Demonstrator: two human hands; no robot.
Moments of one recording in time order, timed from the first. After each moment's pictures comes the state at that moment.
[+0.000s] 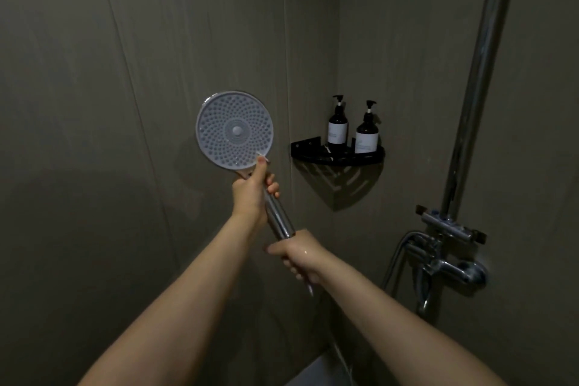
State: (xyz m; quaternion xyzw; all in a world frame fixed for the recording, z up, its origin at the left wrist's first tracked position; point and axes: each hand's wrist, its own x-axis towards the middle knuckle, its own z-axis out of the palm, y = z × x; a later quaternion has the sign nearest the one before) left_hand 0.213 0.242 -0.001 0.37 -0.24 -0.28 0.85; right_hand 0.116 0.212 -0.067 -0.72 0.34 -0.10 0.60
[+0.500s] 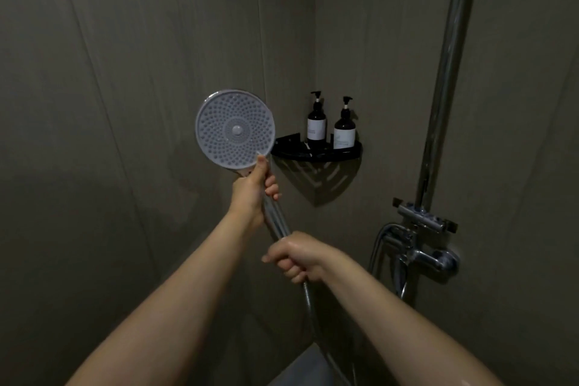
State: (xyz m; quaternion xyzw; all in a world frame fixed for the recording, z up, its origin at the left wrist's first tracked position) left_hand 0.183 0.226 -0.003 0.37 -0.28 -0.37 0.80; right_hand 0.084 0.204 -0.062 -0.68 0.32 -0.02 0.66
